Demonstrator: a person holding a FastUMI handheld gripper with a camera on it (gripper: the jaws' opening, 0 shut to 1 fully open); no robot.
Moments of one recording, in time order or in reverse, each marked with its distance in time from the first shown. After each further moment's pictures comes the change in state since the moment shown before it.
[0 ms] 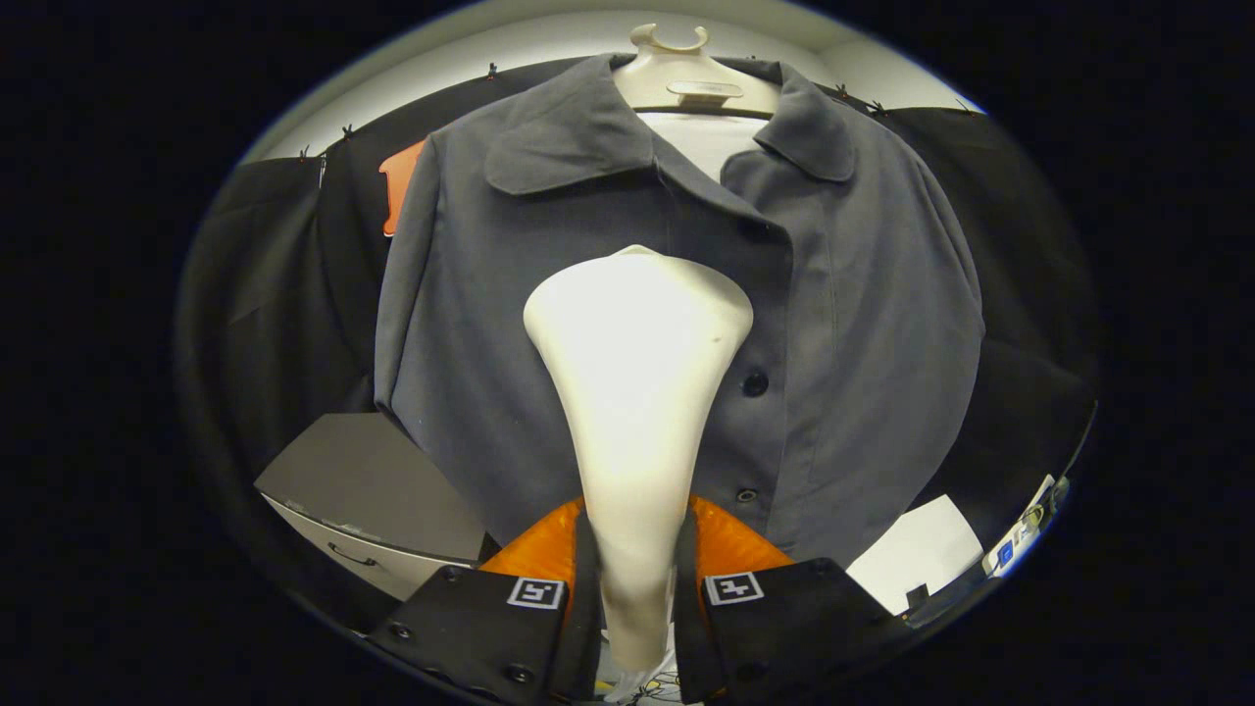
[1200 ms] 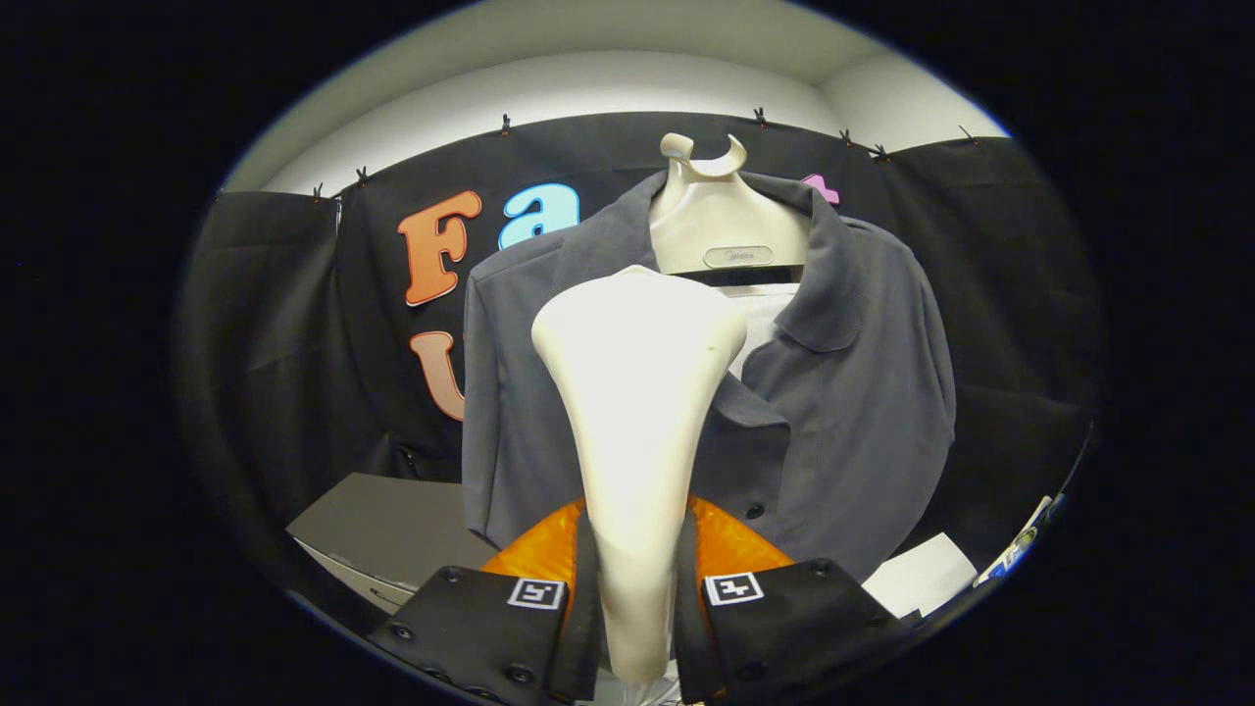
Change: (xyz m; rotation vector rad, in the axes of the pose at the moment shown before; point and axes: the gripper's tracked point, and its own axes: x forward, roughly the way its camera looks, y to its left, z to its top) arm -0.057 0.031 0.115 -0.019 -0.191 0.024
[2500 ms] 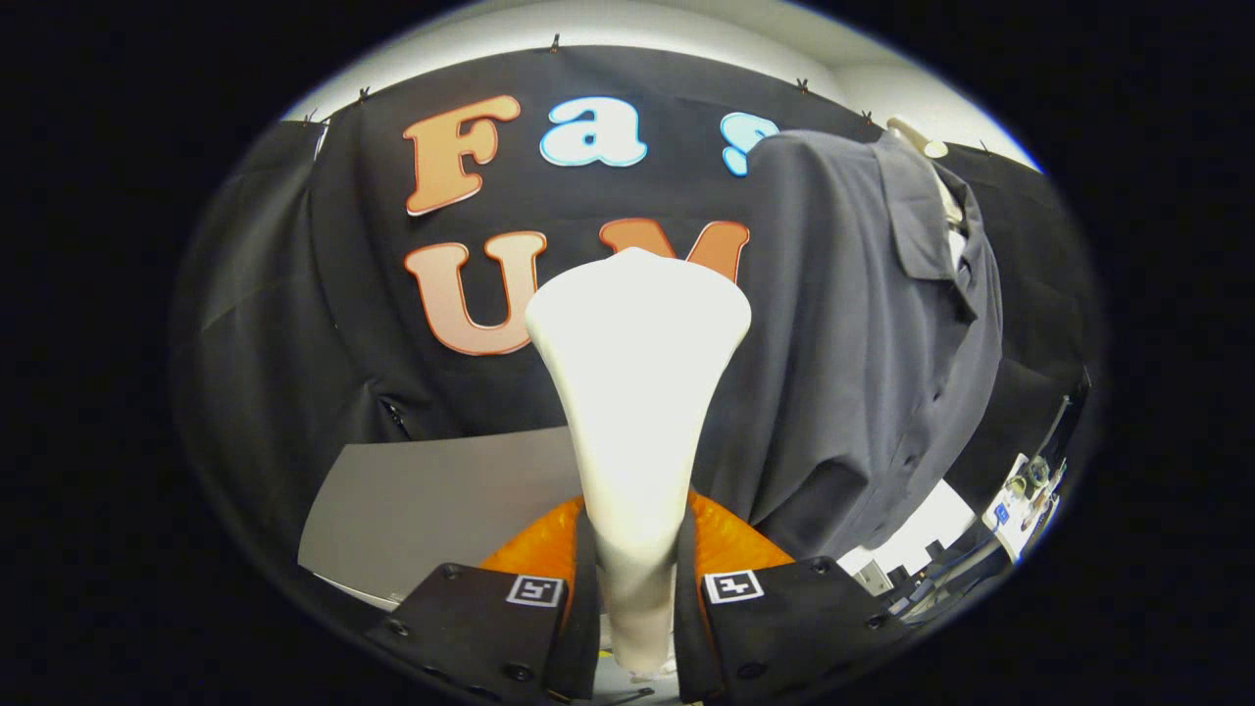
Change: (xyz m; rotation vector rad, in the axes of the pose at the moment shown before) arm 0.046 0.234 -0.080 0.005 0.179 -0.185
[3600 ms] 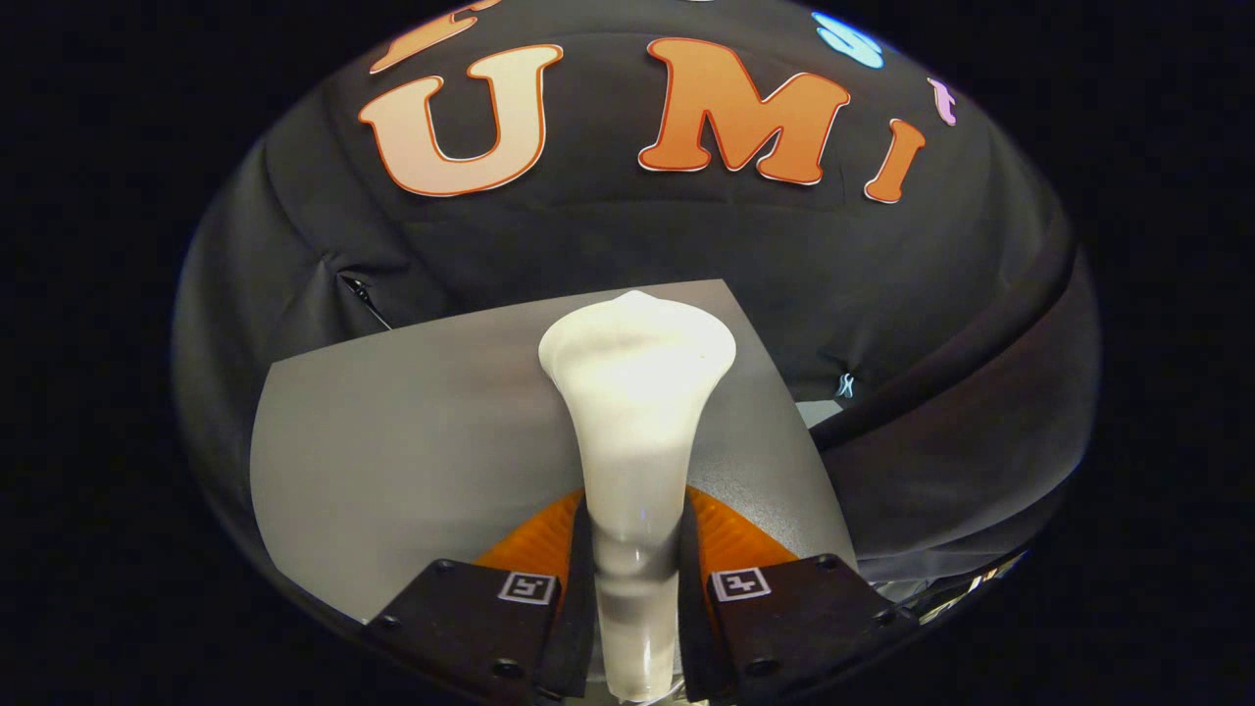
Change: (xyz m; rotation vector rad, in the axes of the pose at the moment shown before) arm 0.168 0.046 -0.113 -0.059 0.519 -0.016
